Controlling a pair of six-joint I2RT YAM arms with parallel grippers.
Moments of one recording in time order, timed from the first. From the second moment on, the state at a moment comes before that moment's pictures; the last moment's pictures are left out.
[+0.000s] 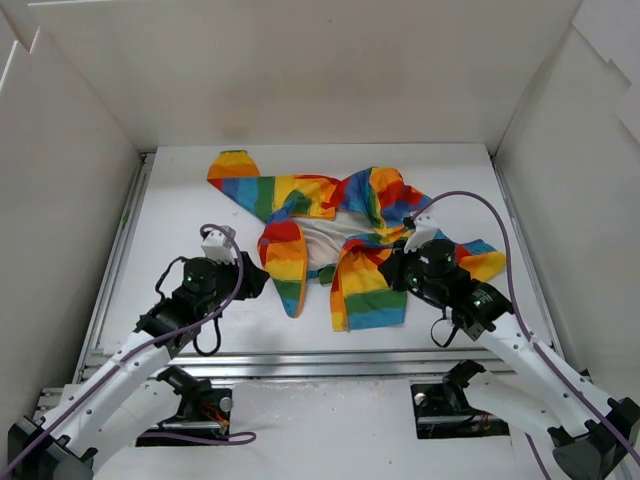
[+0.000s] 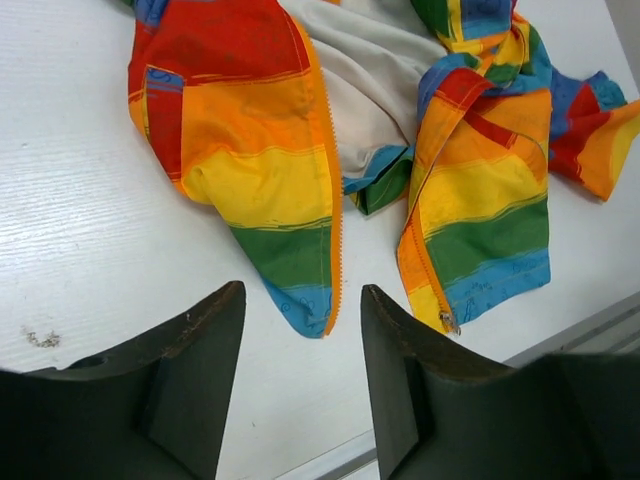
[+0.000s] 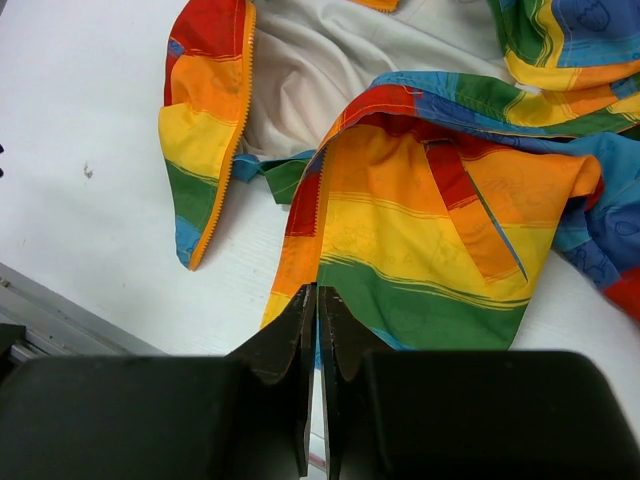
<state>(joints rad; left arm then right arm) -0.53 0.76 0.57 -0.22 -0.01 -0.50 0.60 0.84 0.73 -0.39 0.00 0.37</state>
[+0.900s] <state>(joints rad) -0.64 1.10 0.53 -0.20 -0.04 -0.49 0.70 1.04 0.71 -0.28 -0.06 0.41</state>
